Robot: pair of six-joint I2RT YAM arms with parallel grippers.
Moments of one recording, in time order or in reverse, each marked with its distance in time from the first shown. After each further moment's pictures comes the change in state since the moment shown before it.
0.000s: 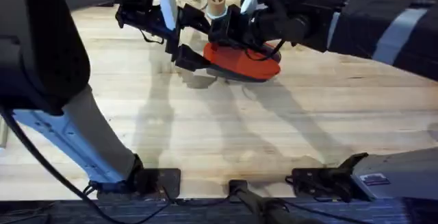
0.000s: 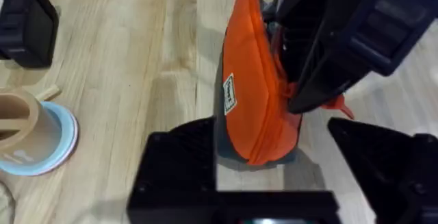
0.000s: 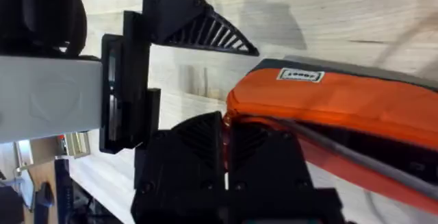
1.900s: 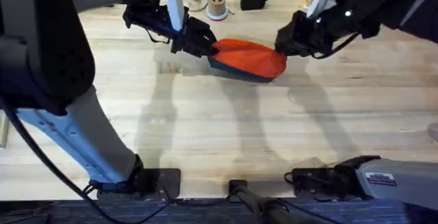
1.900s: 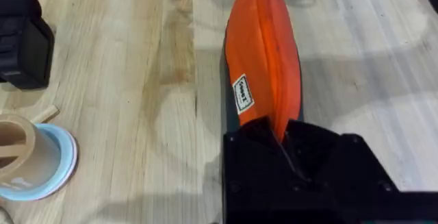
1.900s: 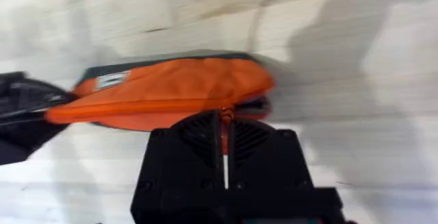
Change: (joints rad) left arm -0.037 0.006 0.000 0.039 0.004 0.000; right arm -0.327 -0.142 0.000 -0.499 0.150 -0.267
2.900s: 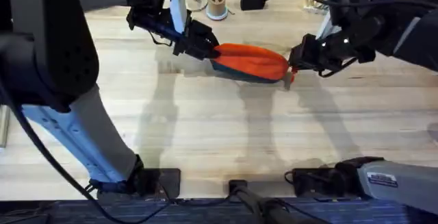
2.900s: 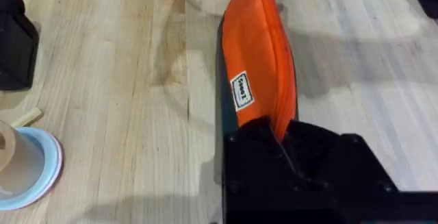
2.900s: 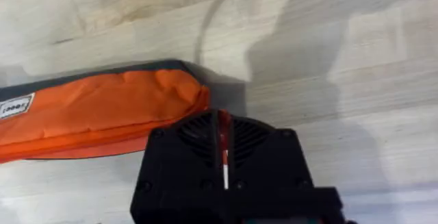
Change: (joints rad) left arm -0.012 0.019 0.000 -0.014 0.006 0.000; right arm -0.099 -0.044 -0.217 0.130 0.112 -0.093
